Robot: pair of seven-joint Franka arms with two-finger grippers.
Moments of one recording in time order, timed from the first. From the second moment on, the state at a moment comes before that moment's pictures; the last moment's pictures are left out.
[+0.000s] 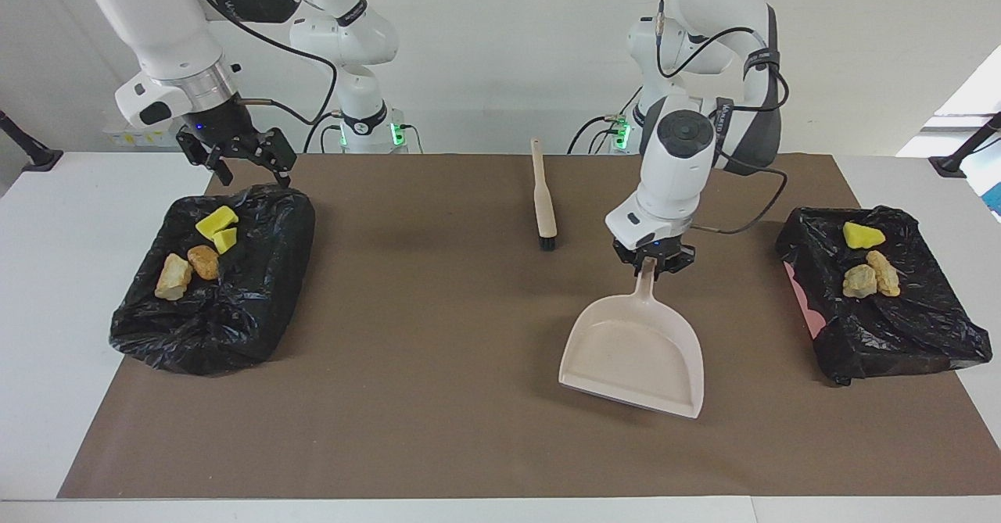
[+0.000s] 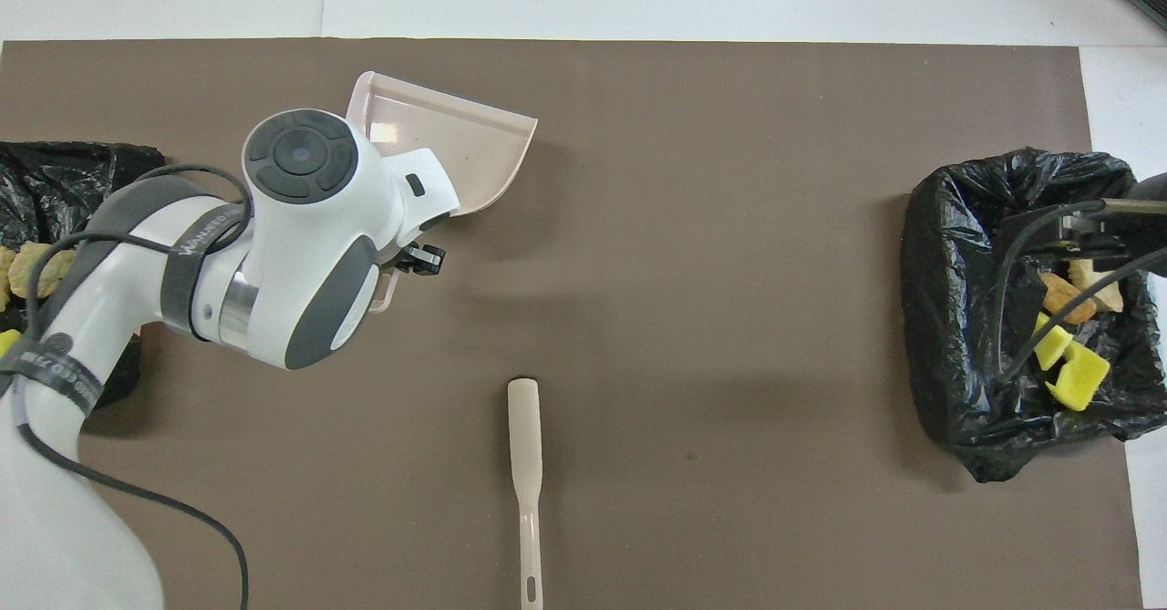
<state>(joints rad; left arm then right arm) -0.45 0.27 0.01 -1.74 0.09 1.98 -0.13 -0.03 -0.02 -0.01 -1.65 0.02 1.65 0.08</state>
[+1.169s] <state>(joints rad) -0.57 0.46 0.02 -1.59 -0.01 1.97 -0.40 -0.03 -0.02 -0.01 -1.65 0.02 1.65 0.08</state>
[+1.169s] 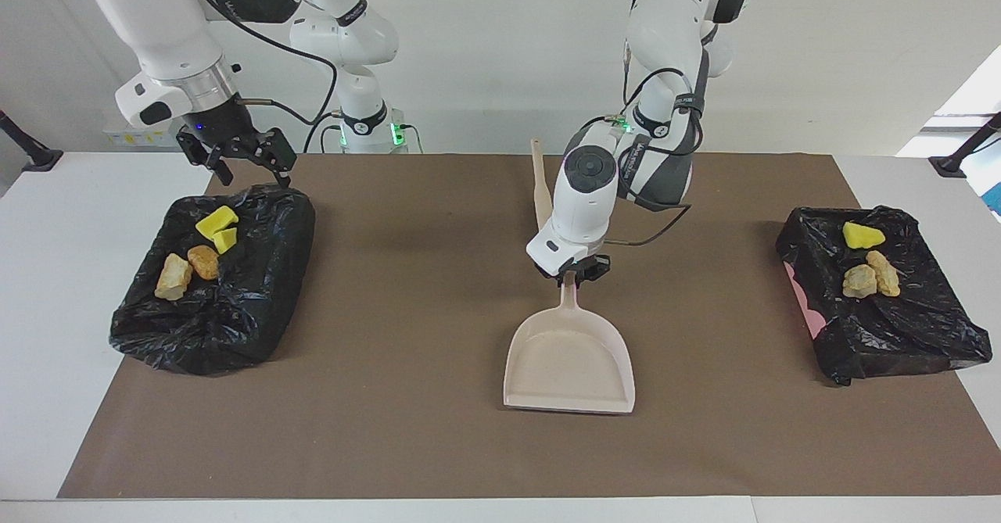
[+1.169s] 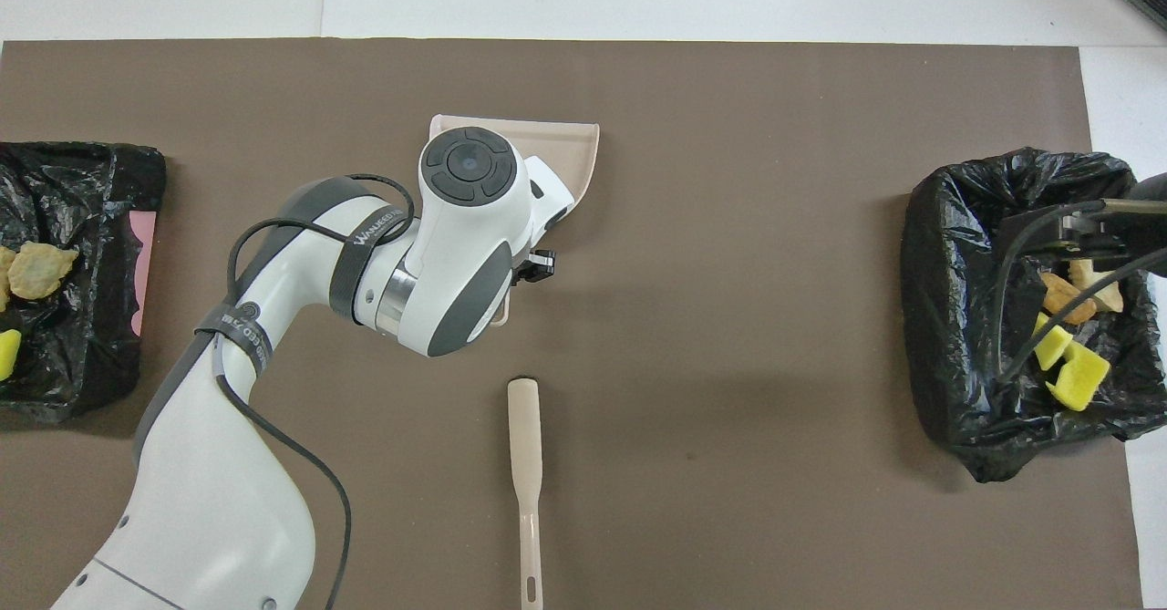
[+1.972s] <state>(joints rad) -0.58 0.46 0.02 -1.60 -0.01 1.99 -0.43 -0.03 -0.02 -0.01 -1.65 0.02 1.65 0.08</state>
